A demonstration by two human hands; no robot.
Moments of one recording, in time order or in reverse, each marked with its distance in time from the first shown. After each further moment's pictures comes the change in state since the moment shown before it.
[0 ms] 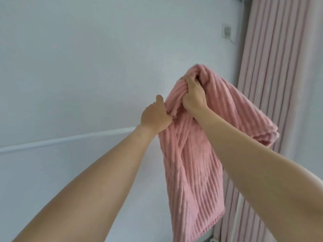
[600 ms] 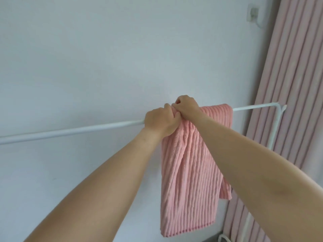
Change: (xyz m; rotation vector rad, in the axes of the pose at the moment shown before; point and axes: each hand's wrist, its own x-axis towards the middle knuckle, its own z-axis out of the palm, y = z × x) left_hand -0.015 -0.040 0.022 0.360 -0.016 0.033; right_hand 0.008 0.052 0.096 -0.249 -0.381 0.150
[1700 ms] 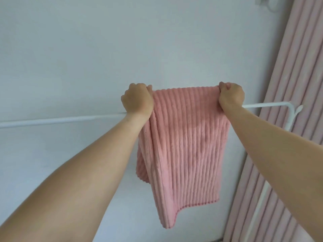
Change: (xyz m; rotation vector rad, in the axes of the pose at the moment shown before) left_hand 0.060 0.057 0.018 0.048 0.316 -0.423; right_hand 0.064 0.200 -0.102 0.344 0.490 0.186
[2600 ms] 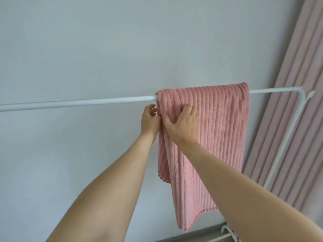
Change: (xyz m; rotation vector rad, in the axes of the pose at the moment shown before) left_hand -0.101 -0.065 0.042 -1.021 -0.346 -0.455; right_hand -0.249 -0.044 0.065 -0.152 -0.149 -0.307
